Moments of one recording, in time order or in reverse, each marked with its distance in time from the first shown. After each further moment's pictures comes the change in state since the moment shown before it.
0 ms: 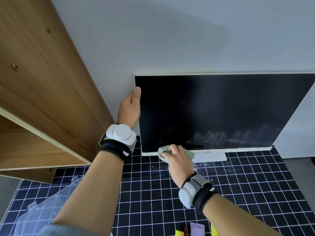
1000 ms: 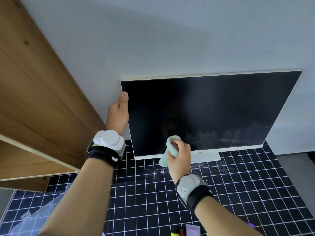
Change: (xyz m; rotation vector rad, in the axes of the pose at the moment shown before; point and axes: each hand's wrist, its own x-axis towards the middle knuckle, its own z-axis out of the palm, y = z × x) left_hand 0.001 -0.005 0.002 -0.083 0.007 -0.076; right_hand 0.005 0.004 -0.016 0.733 0.351 0.504
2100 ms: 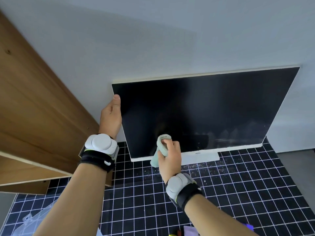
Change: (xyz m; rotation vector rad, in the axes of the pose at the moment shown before) left_hand 0.006 -0.008 0.002 0.003 0.027 -0.086; right_hand 0.004 0.000 0.012 -0.009 -0.030 -0.136
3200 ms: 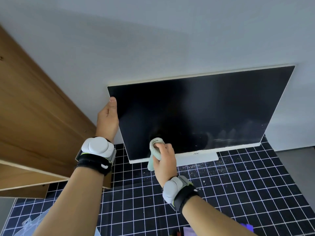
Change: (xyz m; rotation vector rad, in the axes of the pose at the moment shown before) left_hand -0.002 0.003 0.003 -0.007 0.018 0.050; right_hand -0.005 0.004 0.006 -0.058 -0.069 -0.101
